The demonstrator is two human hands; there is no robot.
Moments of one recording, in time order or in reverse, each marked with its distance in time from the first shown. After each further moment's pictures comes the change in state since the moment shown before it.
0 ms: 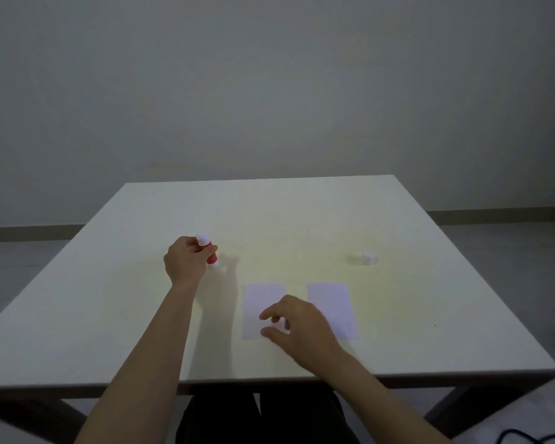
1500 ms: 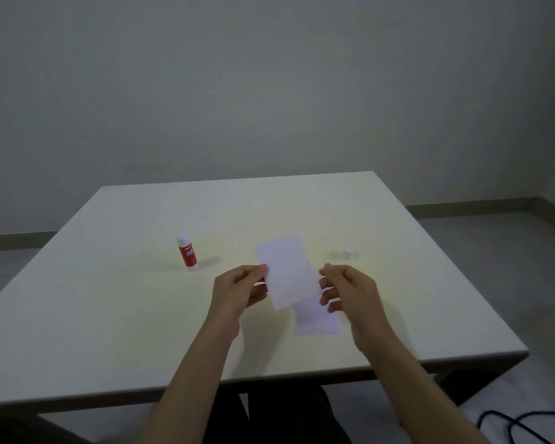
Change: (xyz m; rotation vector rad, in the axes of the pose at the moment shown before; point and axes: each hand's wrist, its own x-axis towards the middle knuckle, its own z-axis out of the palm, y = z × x) left_hand -0.119 0.045 0.022 -0.610 -0.568 -0.208; right_hand -0.017 0.032 -0.071 0.878 0.455 0.441
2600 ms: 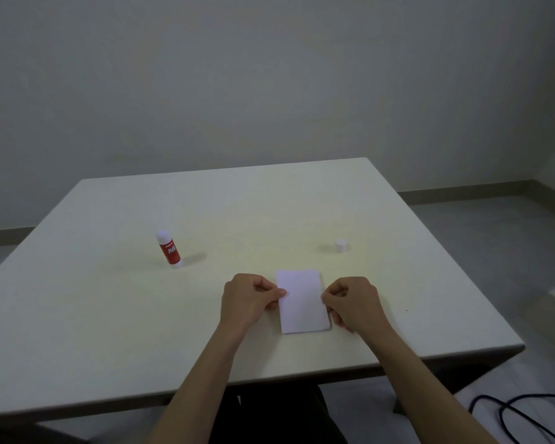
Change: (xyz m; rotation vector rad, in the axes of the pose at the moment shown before) left_hand 0.016 -0.029 0.028 0.659 -0.038 0.101; right_hand 0.031 0.035 -0.032 -0.612 -0.024 0.015
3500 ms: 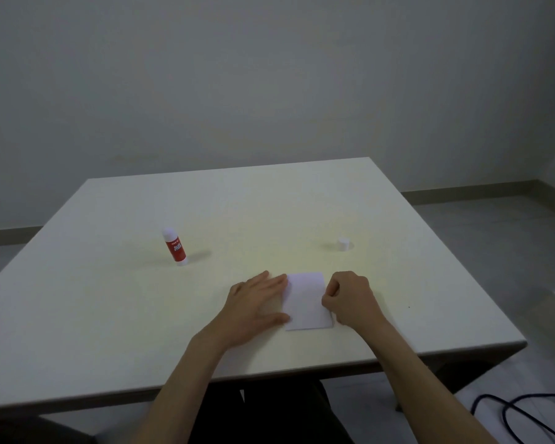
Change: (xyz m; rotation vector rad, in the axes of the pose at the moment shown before) left_hand 0.004 -0.037 -0.012 0.564 -0.313 0.479; right_hand 0.001 -0.010 0.005 -0.281 -0.041 -0.073
